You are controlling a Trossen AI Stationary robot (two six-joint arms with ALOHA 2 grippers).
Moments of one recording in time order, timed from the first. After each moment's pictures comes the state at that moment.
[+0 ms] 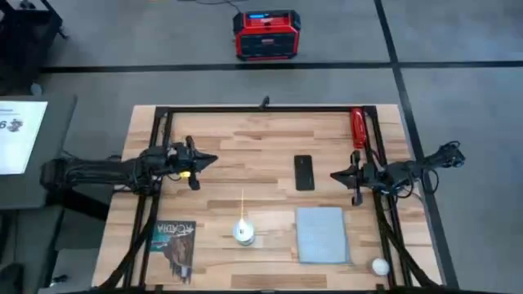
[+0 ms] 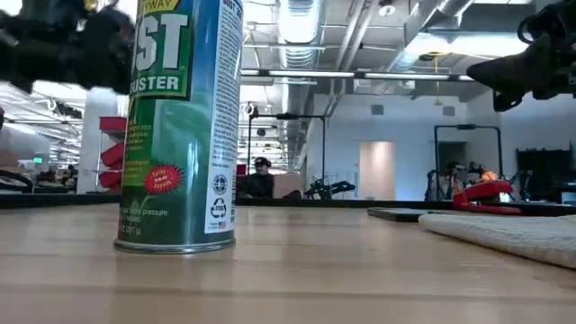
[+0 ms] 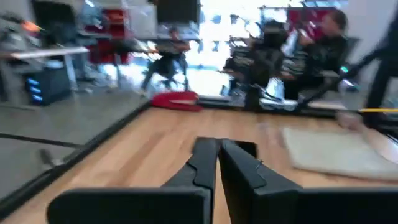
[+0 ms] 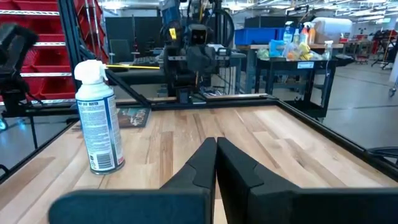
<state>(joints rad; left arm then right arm) 0.16 0.74 0.22 0.42 -0.03 -0.01 0.37 0.03 0.01 0.06 0.48 -0.01</state>
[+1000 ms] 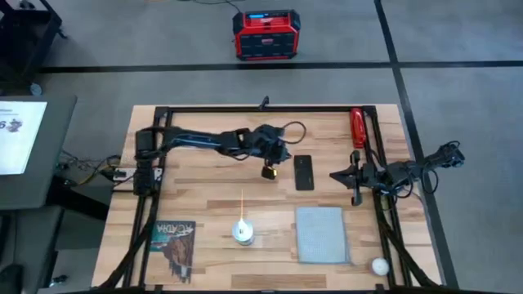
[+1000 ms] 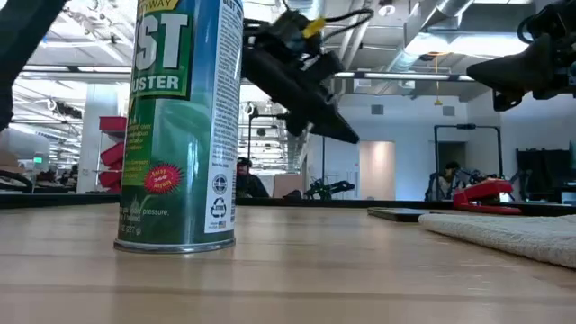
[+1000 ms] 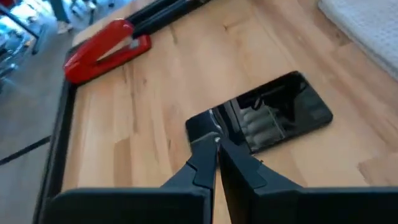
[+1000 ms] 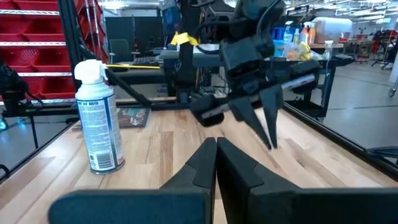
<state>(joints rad) 0.20 1.98 1.39 -0.01 0.11 0.61 0.37 0.03 0.01 0.06 0.48 -0.01</state>
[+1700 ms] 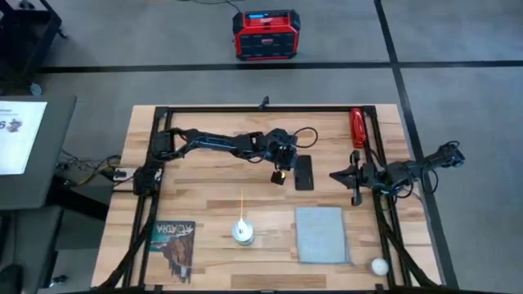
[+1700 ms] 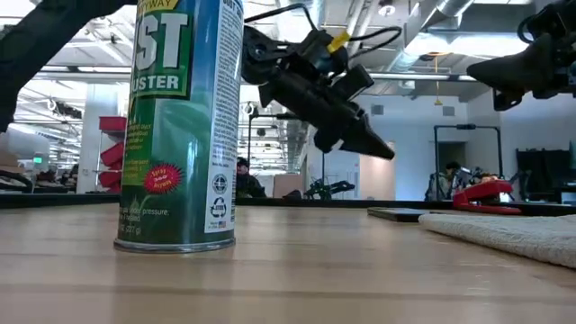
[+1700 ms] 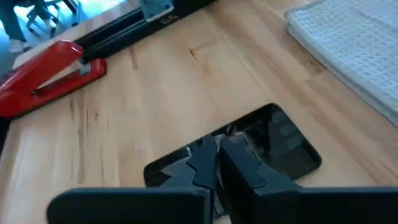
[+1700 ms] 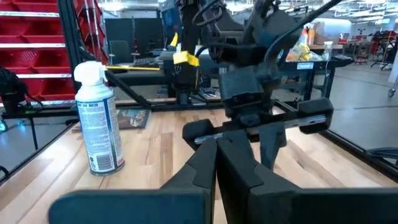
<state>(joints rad) 0.20 2.15 1.53 0.03 0.26 0.59 0.37 0.03 0.01 0.08 0.48 -0.01</state>
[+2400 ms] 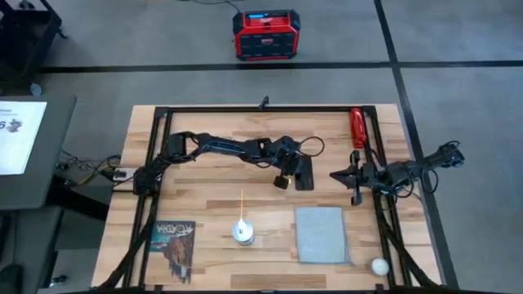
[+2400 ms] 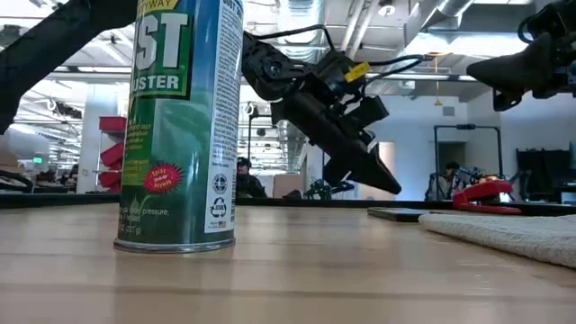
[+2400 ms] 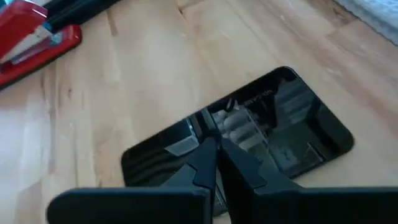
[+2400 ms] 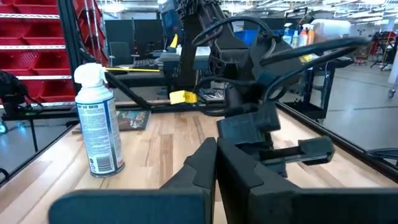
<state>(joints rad) 0.18 2.26 1.61 -0.05 0.18 0.60 0.37 0.03 0.01 0.09 0.48 -0.01</state>
